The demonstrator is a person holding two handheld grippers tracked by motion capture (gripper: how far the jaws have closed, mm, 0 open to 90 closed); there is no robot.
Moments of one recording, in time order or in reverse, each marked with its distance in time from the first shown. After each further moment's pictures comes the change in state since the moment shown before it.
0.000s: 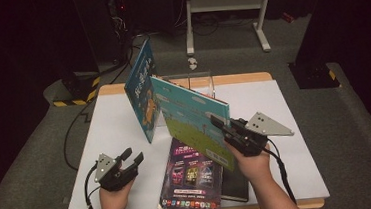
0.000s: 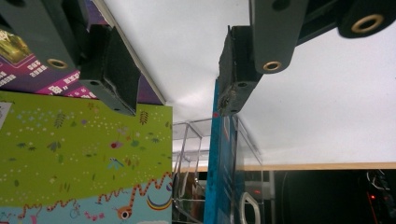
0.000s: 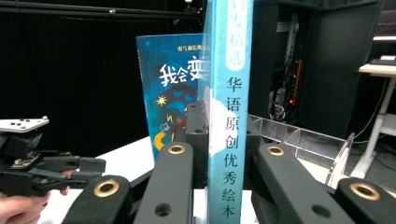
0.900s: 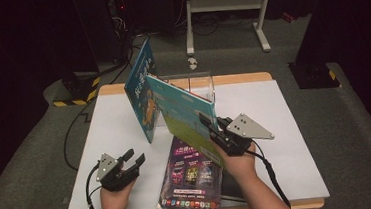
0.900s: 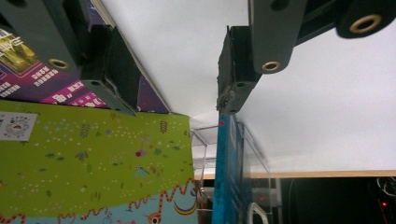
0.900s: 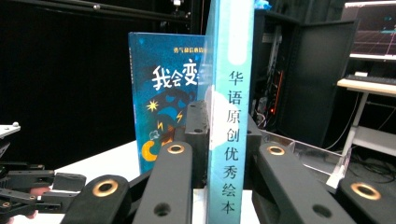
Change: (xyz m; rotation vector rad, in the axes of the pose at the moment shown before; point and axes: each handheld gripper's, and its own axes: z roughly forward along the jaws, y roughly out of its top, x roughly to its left) left arm -0.001 -0.003 0.001 0.033 -0.017 0.005; right arm 0.020 -0.004 0.027 -0.013 -0.072 -0.062
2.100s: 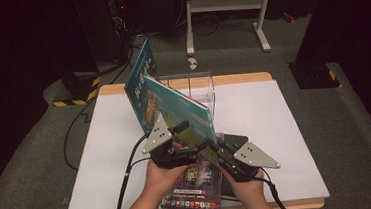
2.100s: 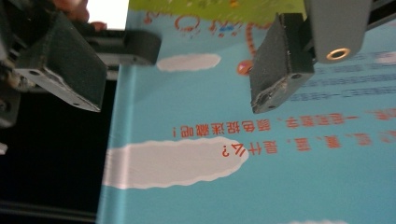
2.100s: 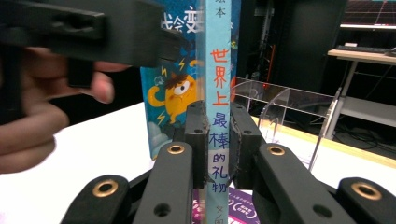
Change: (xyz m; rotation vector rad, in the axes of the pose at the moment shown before) left arm -0.166 0.049 0.066 0.034 -0.410 -0.066; right arm 0.020 -0.049 -0.042 0.075 -0.042 0.014
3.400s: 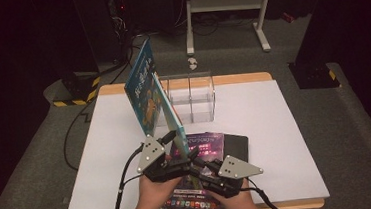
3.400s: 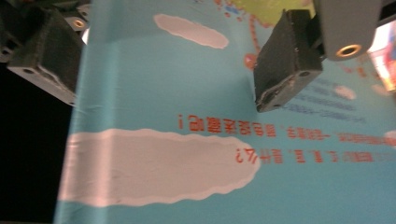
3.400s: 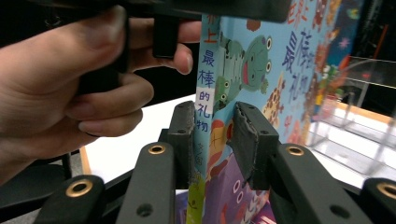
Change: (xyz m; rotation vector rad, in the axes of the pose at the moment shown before) left arm -0.004 -0.011 -0.036 -0.055 0.148 0.090; right arm 0.034 -0.023 0.011 0.053 0.344 0.023
